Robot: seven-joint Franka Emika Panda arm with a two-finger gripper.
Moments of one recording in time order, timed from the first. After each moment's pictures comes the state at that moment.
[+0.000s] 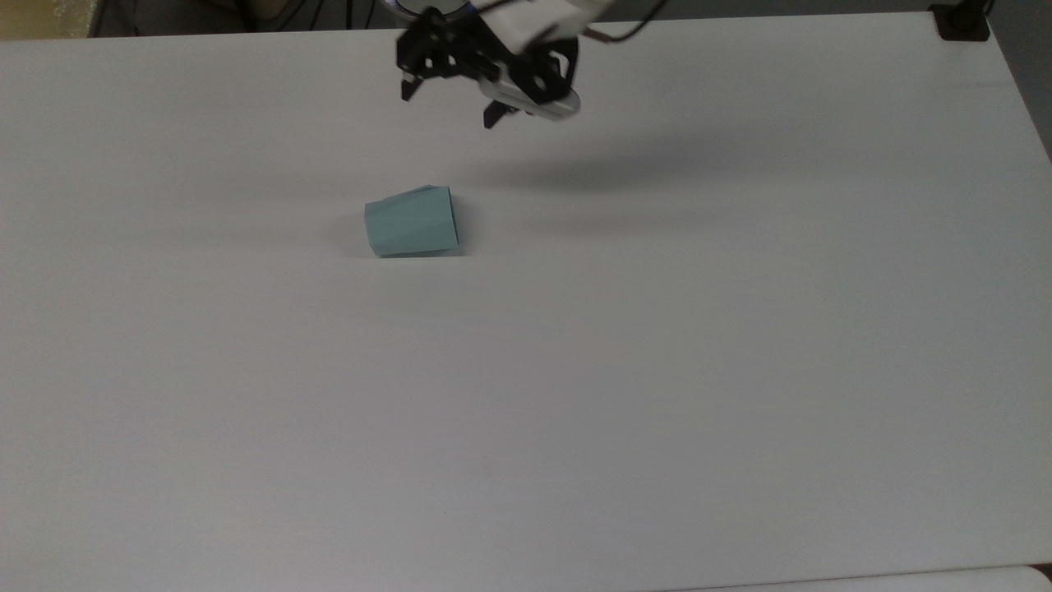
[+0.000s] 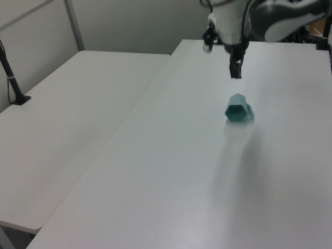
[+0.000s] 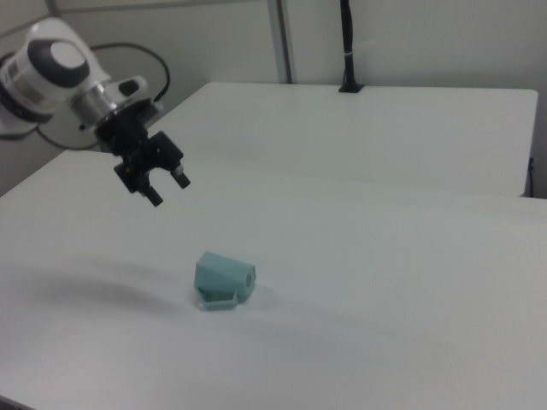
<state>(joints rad) 0.82 0.17 -0.33 -1.67 -0.50 1.60 0.38</state>
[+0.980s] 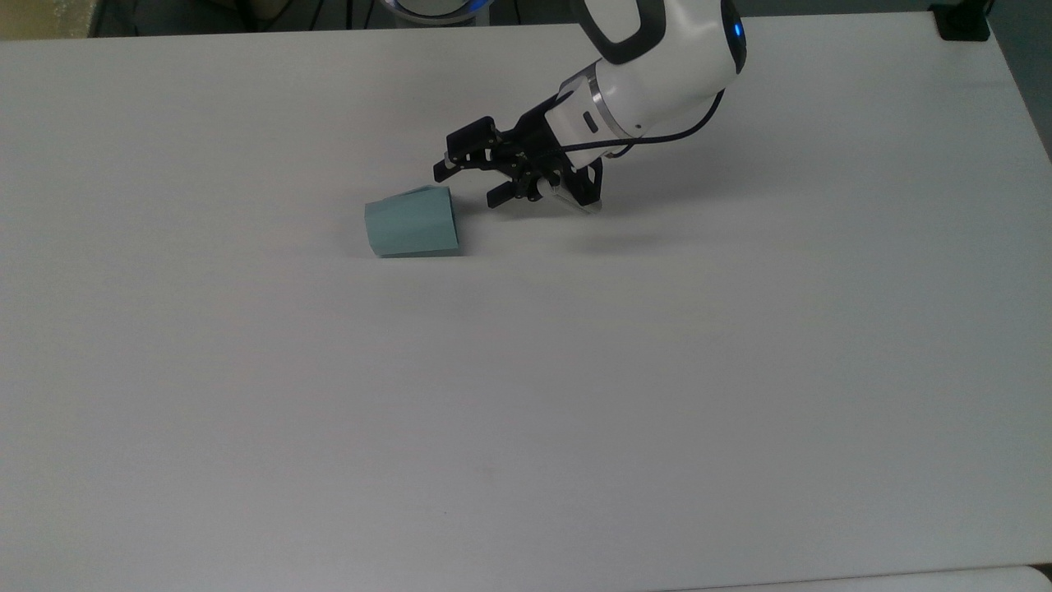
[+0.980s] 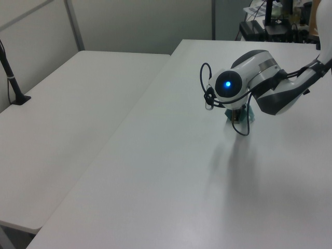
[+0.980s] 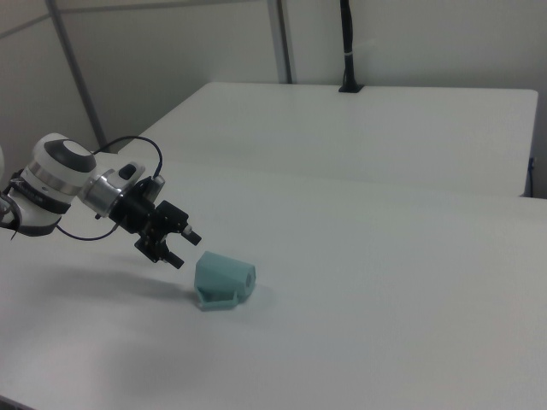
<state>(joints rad) 0.90 0.35 -0.34 -1.89 -0.73 1.80 0.64</state>
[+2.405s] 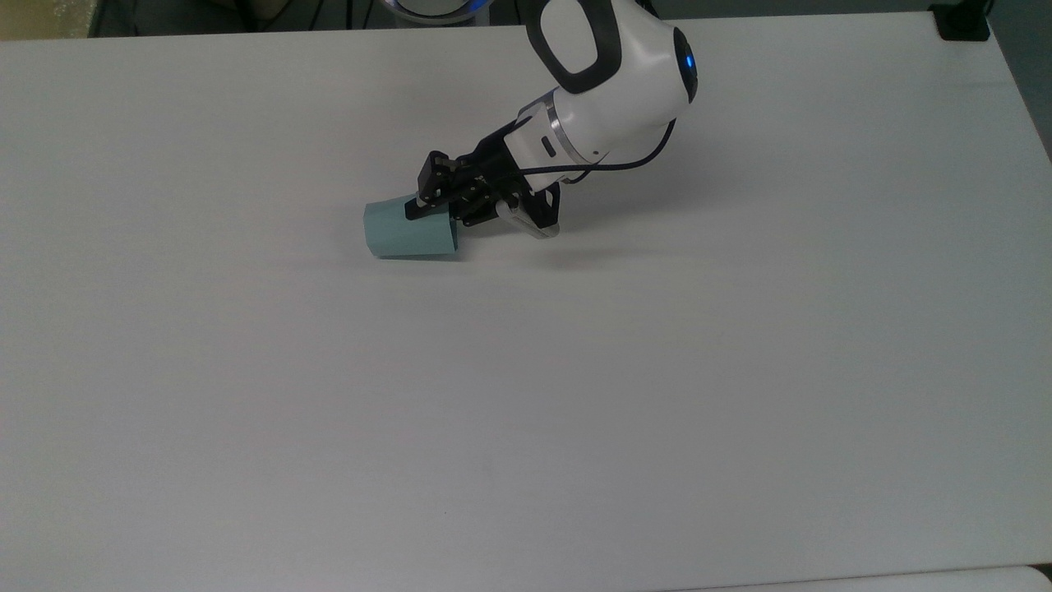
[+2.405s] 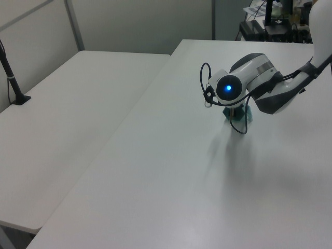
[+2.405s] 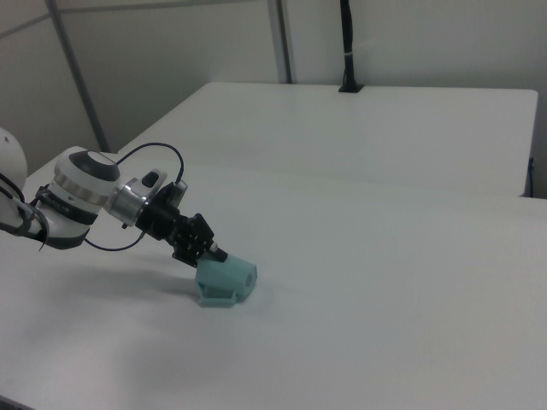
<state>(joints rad) 0.83 0.37 -0.34 -1.94 -0.85 1.89 0.69</state>
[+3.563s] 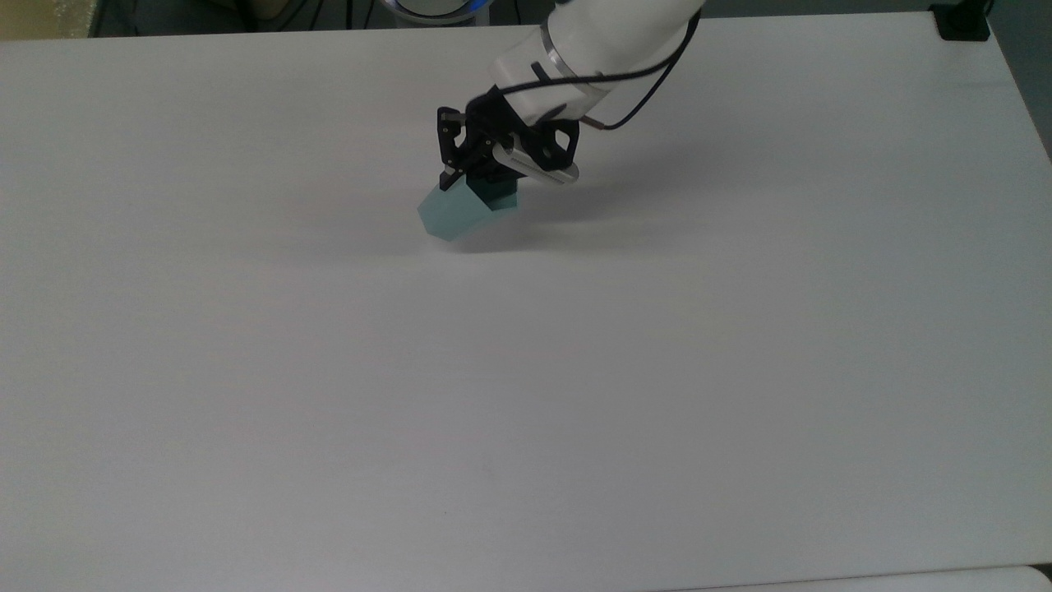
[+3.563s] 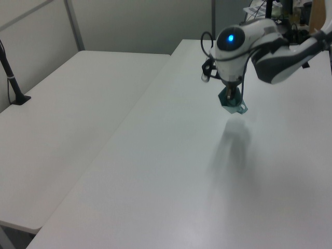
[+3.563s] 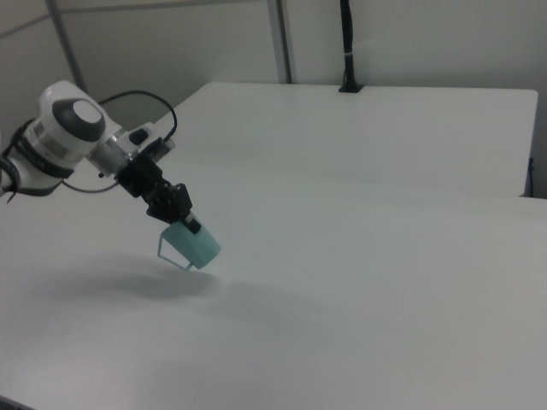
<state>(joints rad) 0.82 0.20 -0.34 -1.87 -0.60 1.89 0.60</state>
